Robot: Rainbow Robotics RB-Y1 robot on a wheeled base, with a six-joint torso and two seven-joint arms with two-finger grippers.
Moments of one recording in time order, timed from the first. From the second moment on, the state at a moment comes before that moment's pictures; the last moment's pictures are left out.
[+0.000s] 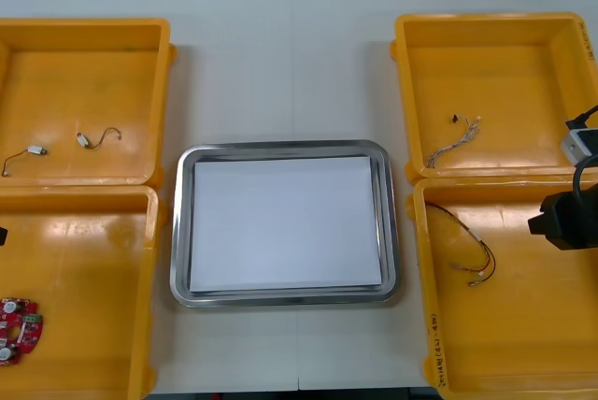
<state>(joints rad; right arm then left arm) -0.07 -0.68 -0.21 -2.24 -0.79 1.79 1.38 -0.01 0.78 0.43 -2.22 0.90 1.91 -1.42</state>
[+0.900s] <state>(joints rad) -0.07 -0.68 -0.21 -2.24 -0.79 1.79 1.38 -0.01 0.78 0.43 -2.22 0.90 1.91 -1.42</state>
